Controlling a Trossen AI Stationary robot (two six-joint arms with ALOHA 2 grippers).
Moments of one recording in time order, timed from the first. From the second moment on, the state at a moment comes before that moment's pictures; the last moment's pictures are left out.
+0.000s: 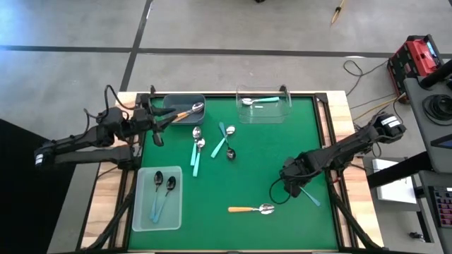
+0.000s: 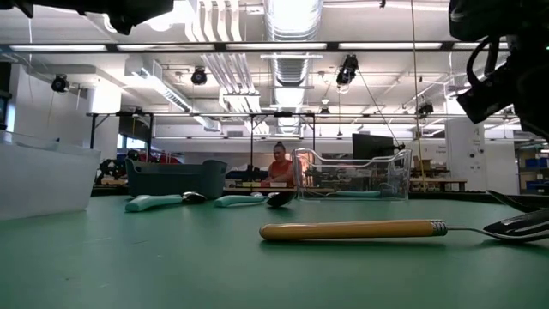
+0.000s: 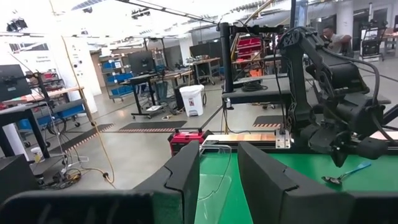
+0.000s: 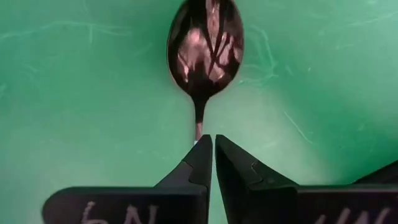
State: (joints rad) left arm 0.26 0.50 0.56 0.03 -0.08 0.17; right arm 0.36 1.36 0.77 -0.98 -0.14 1.08
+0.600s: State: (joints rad) left arm 0.26 0.50 0.56 0.03 -0.08 0.17; right arm 0.37 1.42 0.76 -0.92 -0.13 1.10
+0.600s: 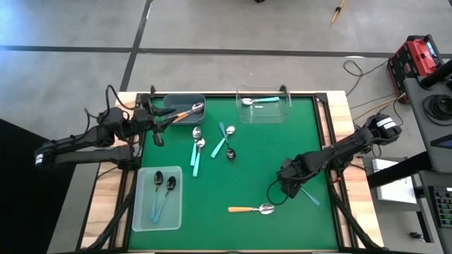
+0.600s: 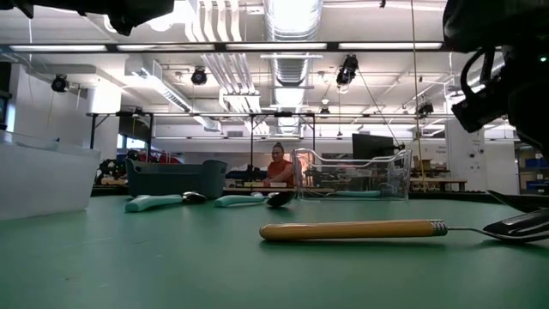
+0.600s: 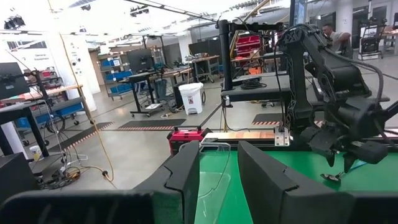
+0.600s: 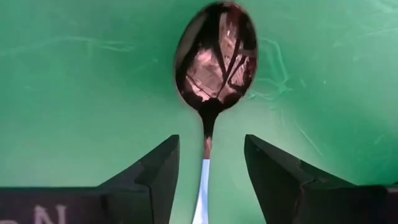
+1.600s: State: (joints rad) left arm 0.26 0.51 0.56 0.03 -0.07 0.16; right arm 0.40 1.55 0.76 -0.82 -0.13 1.06
